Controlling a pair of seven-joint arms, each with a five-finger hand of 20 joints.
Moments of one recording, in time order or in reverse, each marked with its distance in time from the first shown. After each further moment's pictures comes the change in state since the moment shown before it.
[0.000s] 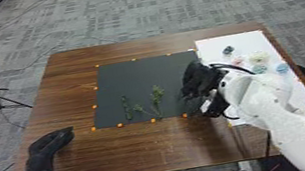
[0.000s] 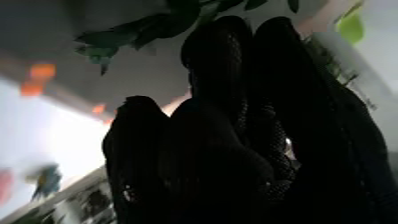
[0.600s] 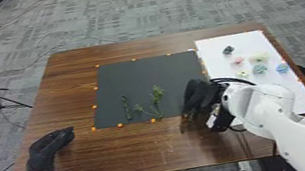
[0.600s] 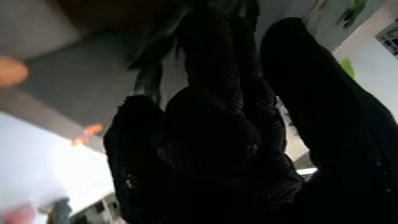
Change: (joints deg) left arm 0.0 -0.1 0.2 0.0 0.1 -0.1 0.1; right arm -3.4 2.3 0.5 -1.2 -1.5 -4.8 -1.9
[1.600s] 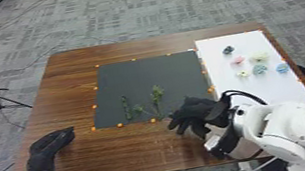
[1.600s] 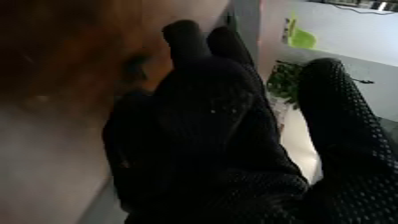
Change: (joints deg) left arm 0.2 0.1 -0.4 -0.1 0.4 -0.8 -0.3; right arm -14.4 -2.8 9.6 -10.6 36.1 1.2 10.1
